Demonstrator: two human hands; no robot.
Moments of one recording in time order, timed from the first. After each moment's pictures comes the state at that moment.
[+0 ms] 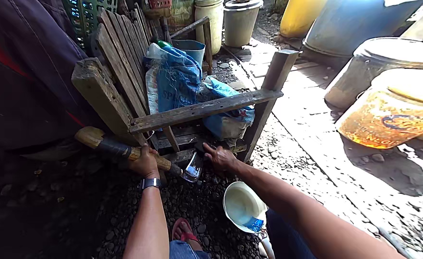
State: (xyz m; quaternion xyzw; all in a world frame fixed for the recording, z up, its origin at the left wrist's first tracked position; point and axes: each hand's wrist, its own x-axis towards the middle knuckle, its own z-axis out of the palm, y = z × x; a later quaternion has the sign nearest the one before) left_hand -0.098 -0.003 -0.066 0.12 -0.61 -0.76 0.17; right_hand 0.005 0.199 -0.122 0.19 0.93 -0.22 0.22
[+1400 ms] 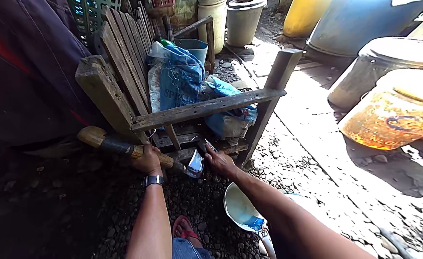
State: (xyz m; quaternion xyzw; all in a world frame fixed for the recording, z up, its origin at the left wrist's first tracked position) left_hand -0.096 -0.001 -0.065 0.13 -0.62 -0.76 0.17; right_hand 0.010 0.177 -0.134 0.26 0.91 -0.27 0.19
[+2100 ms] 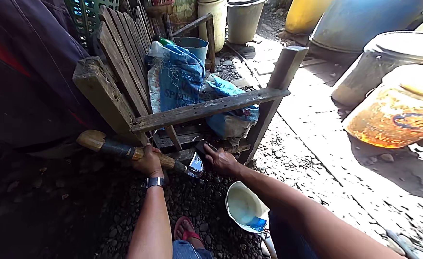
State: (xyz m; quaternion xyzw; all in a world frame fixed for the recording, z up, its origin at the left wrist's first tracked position) left_hand -0.097 0.001 -0.068 0.12 -0.60 -0.77 0.18; right_hand 0.007 0.187 -0.125 0.19 0.93 -0.23 0.21
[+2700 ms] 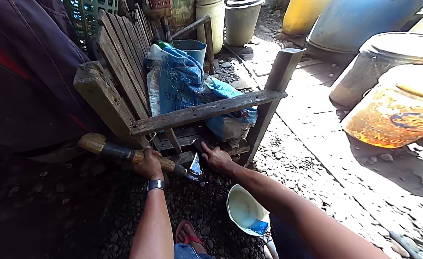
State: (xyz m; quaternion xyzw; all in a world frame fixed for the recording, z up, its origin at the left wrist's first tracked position) left_hand -0.096 0.003 -0.065 0.12 -0.60 -0.77 0.18; right_hand -0.010 0.182 -0.127 0.22 0.93 -0.23 0.20
